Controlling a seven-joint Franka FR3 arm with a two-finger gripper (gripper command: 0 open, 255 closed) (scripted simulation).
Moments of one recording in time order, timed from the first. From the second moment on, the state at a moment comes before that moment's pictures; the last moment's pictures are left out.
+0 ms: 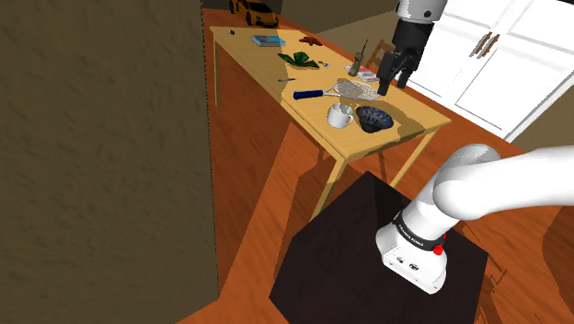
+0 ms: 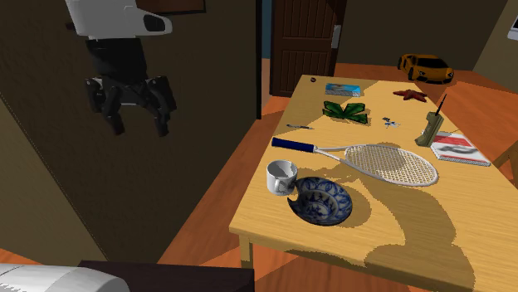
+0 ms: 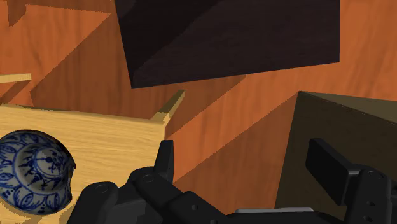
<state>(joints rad) 0.00 -0.81 -0.06 -2.38 -0.10 1.45 0.09</state>
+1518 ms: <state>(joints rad) -0.06 -0.12 -0.32 -2.22 -0.14 1.99 -0.17</state>
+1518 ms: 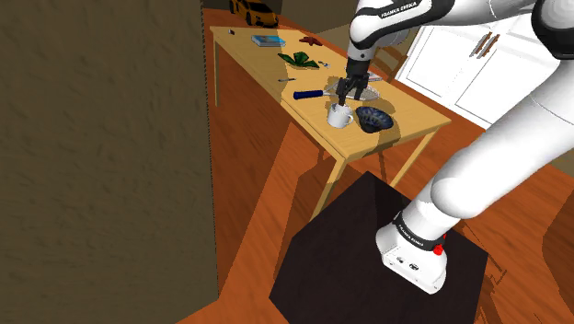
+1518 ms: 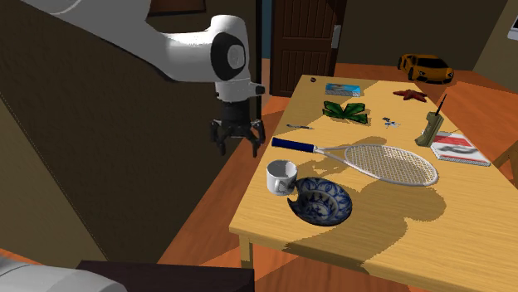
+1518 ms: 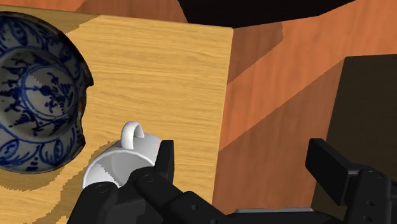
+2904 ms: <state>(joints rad) -0.14 0.37 -0.34 -1.94 0.02 2.18 -0.35</state>
